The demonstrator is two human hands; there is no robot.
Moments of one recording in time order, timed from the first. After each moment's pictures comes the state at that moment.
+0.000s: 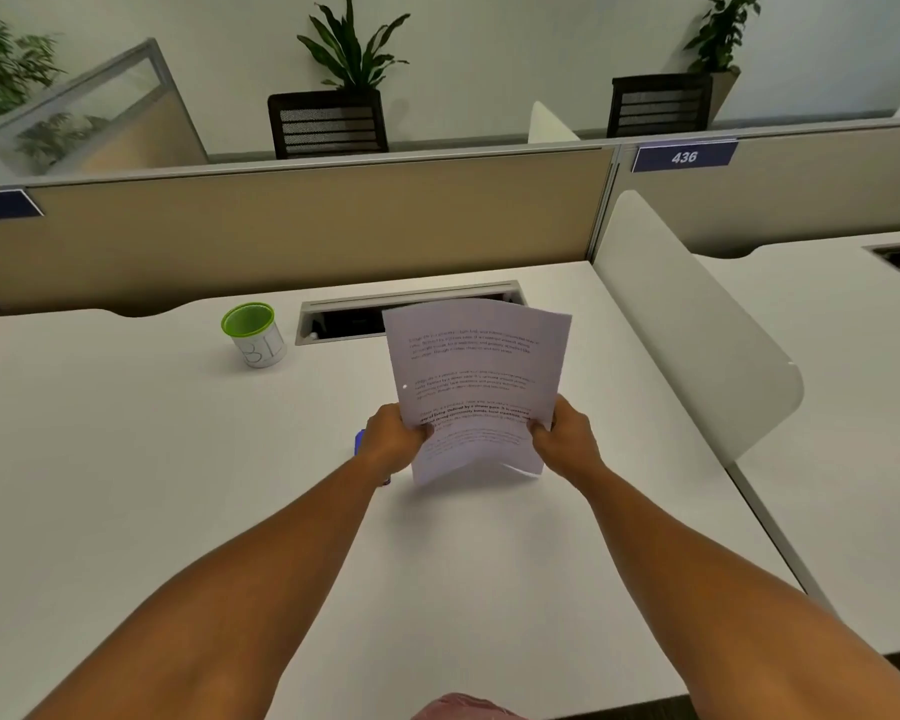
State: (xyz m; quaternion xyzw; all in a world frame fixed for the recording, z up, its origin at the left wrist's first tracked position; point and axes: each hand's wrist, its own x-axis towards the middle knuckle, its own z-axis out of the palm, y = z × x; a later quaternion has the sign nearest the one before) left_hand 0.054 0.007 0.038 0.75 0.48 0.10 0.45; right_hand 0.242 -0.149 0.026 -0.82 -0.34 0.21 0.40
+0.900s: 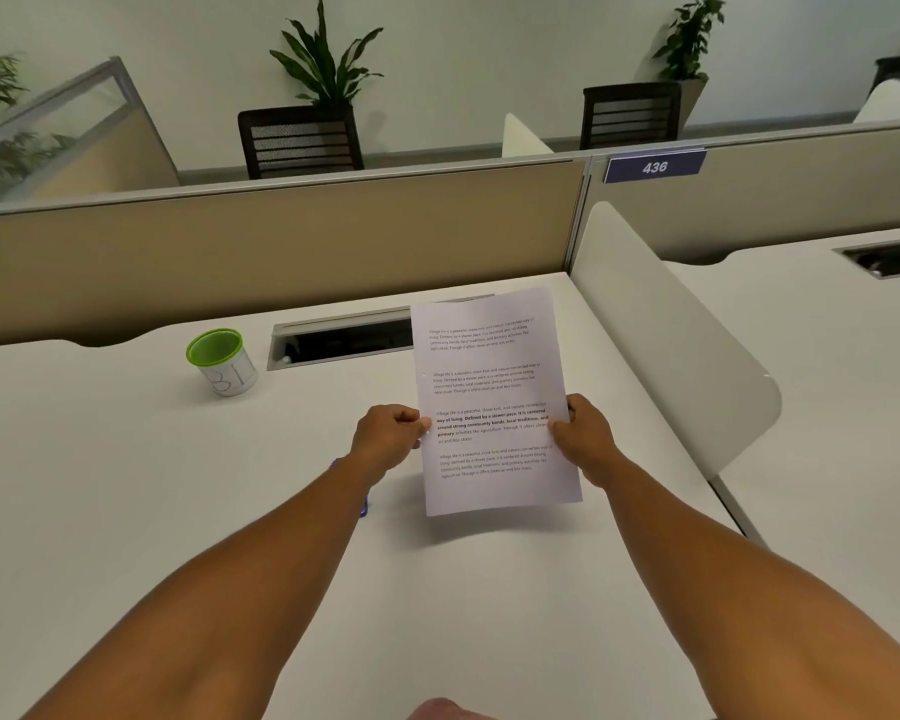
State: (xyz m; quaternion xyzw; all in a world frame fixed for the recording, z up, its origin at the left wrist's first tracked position) left_hand 0.103 0.032 0.035 0.71 0.47 0.11 0.51; right_hand 0.301 -0.154 0.038 -0.83 -0.22 0.26 0.45
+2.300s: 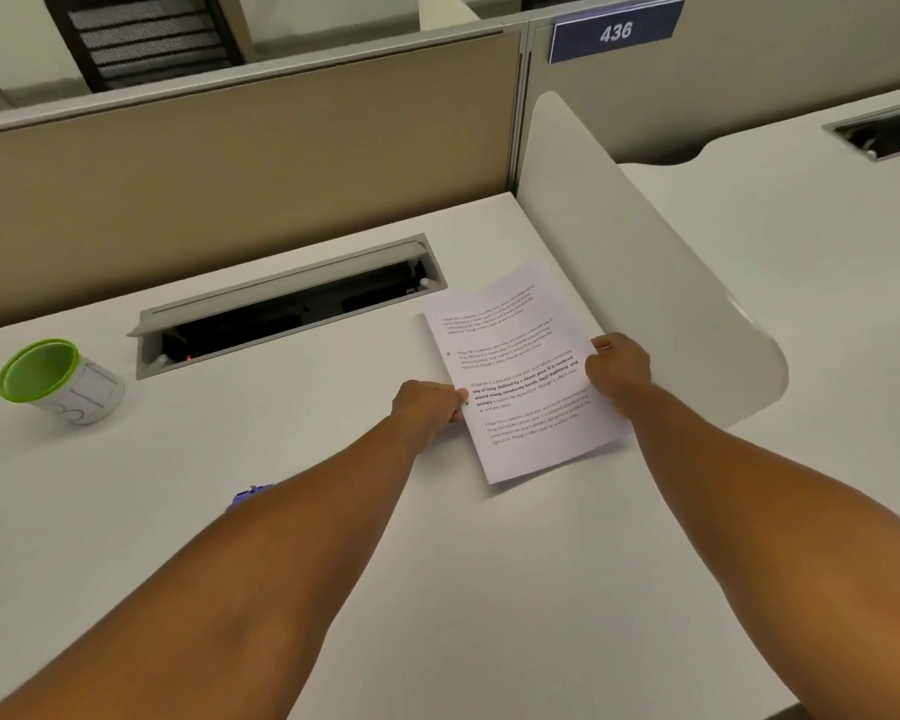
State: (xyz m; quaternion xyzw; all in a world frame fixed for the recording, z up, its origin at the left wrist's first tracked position) left_hand 0.280 0.014 -0.024 0.59 0.54 -0.01 0.60; right_hand 0.461 -0.153 -0.013 -0.91 -0.05 0.18 0.37
